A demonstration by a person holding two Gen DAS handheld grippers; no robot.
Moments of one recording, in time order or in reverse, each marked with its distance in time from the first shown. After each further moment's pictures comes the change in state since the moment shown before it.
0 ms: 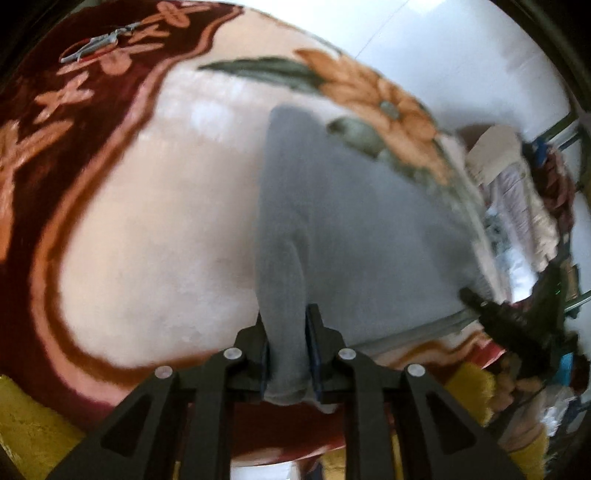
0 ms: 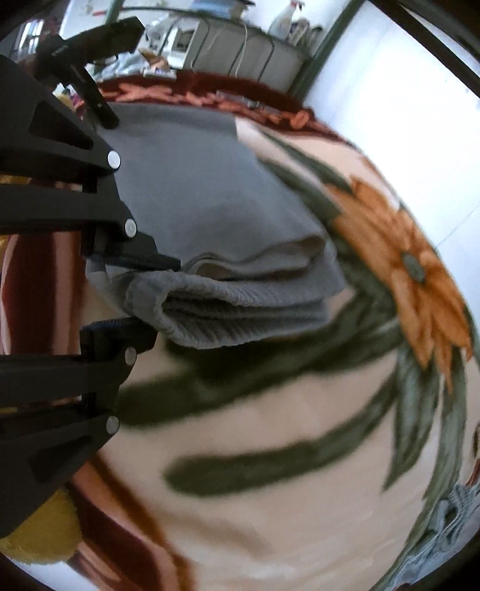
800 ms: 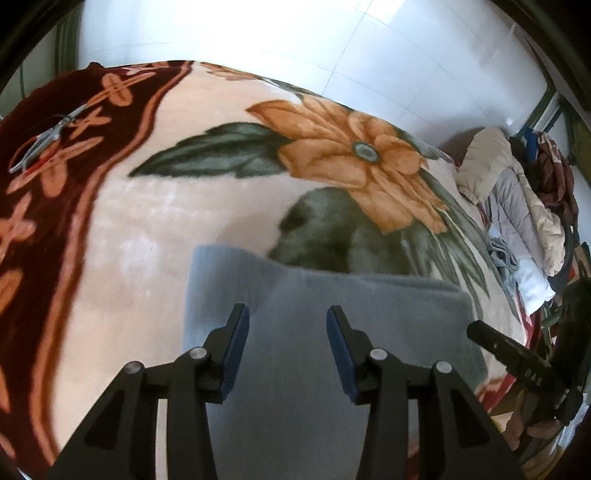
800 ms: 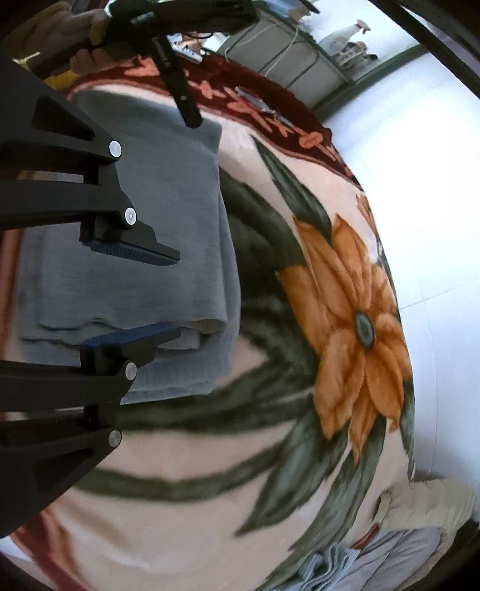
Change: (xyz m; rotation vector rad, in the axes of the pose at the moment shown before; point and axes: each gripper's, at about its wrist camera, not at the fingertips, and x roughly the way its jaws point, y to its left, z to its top) left arm 0.027 -0.057 0.099 0.136 -0.175 0.020; right arm 0.000 0.062 0.042 -0.300 -0.156 -0.061
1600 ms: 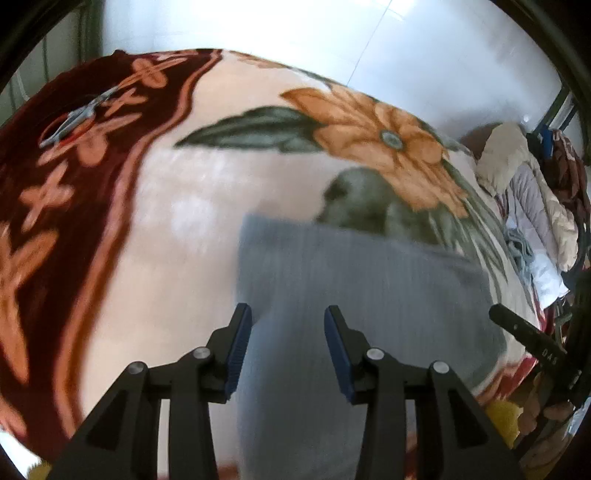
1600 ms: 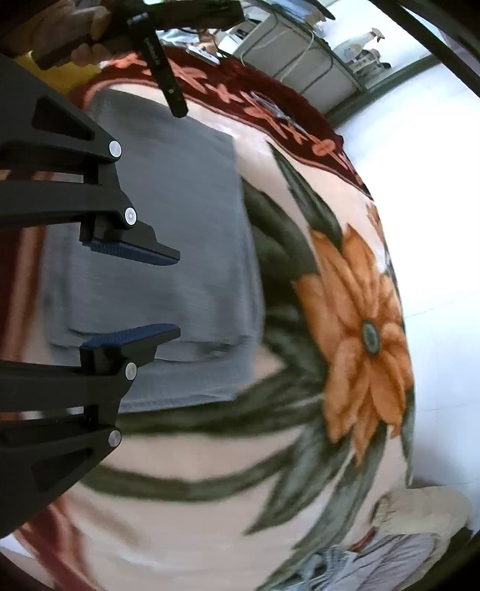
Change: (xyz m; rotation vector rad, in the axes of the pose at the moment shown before) left arm -0.028 0.028 -0.041 -0.026 0.045 0.075; right arm -0.018 0.007 -0.023 -0.023 0.023 0.020
